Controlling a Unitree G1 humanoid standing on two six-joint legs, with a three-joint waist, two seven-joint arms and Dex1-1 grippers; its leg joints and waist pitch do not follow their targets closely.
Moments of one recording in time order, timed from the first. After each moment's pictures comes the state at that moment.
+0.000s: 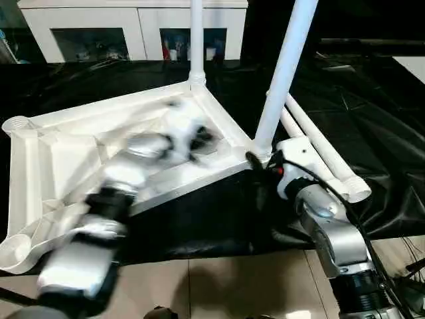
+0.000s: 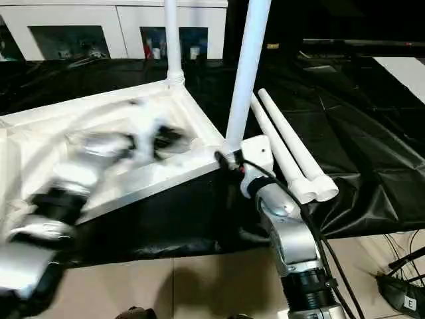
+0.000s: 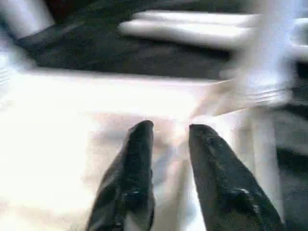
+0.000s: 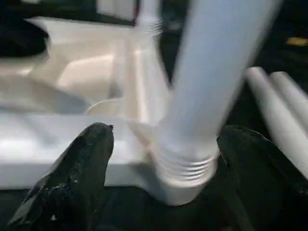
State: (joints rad) left arm -0.78 0.33 -0.07 0.57 0.03 0.31 -0.63; right arm -0.32 -0.16 0.12 0.08 0.07 0.32 0.25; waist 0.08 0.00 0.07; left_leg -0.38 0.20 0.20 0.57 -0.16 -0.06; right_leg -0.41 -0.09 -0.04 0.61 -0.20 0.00
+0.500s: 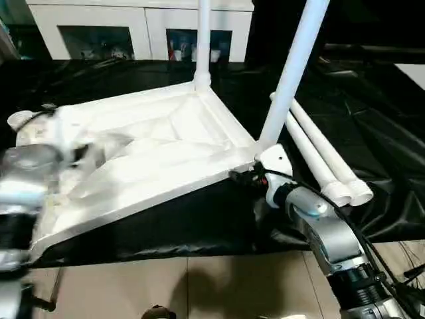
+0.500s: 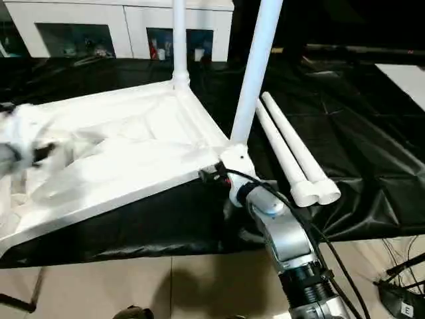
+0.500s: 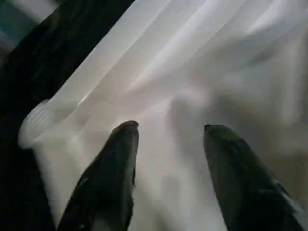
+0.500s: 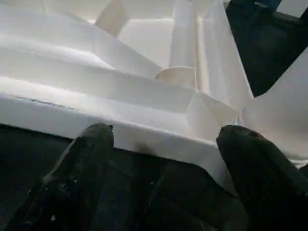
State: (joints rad) left arm -0.53 0.74 0.03 0.43 0.25 0.57 -0.47; right arm -0.35 -0.20 0.21 0.13 0.04 0.40 0.36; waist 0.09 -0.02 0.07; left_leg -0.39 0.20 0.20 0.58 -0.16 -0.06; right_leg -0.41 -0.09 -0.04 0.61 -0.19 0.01
